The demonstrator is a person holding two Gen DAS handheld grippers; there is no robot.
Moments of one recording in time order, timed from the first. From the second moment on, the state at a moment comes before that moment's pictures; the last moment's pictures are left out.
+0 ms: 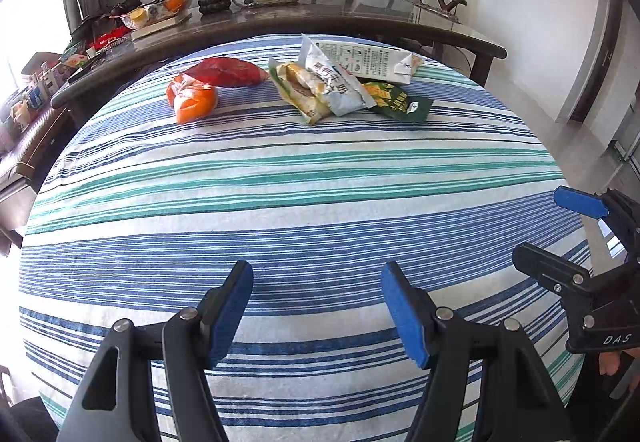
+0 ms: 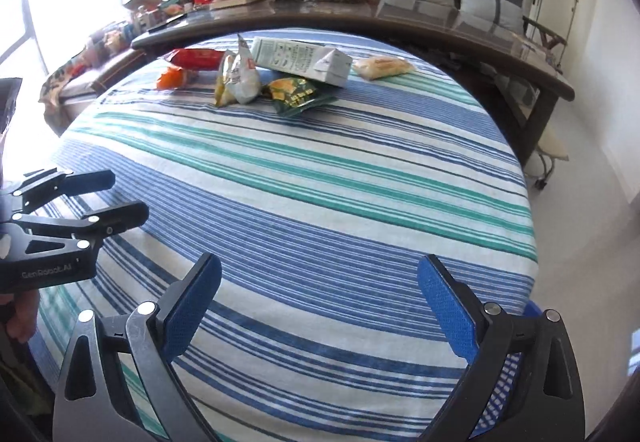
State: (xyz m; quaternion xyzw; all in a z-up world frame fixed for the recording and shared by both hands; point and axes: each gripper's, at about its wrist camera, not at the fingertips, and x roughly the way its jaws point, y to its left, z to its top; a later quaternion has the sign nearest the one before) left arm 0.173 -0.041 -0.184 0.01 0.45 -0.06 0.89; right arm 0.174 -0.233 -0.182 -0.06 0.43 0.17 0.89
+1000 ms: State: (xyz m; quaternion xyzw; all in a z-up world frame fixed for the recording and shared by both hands) left arm 0.177 -0.010 -0.188 0.00 0.44 -0.03 0.89; right arm 0.187 -0.192 -0.198 -0.06 0.45 0.15 0.88
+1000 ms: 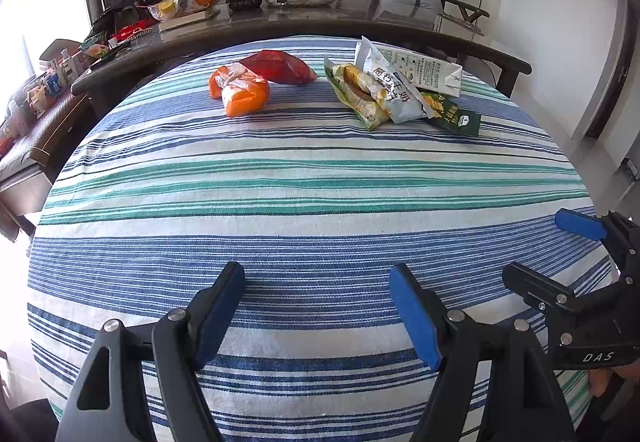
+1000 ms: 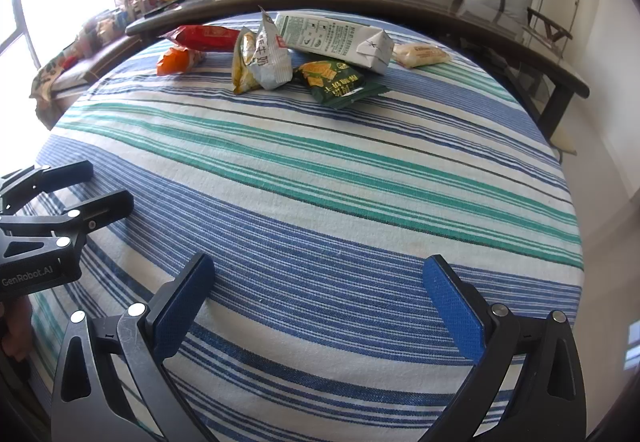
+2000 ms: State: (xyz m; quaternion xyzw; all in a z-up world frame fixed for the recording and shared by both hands) left arm 0.383 0.089 -0.173 -0.14 0.48 0.04 0.87; right arm 0.186 -0.193 -0.198 -0.06 0.45 0.15 0.88
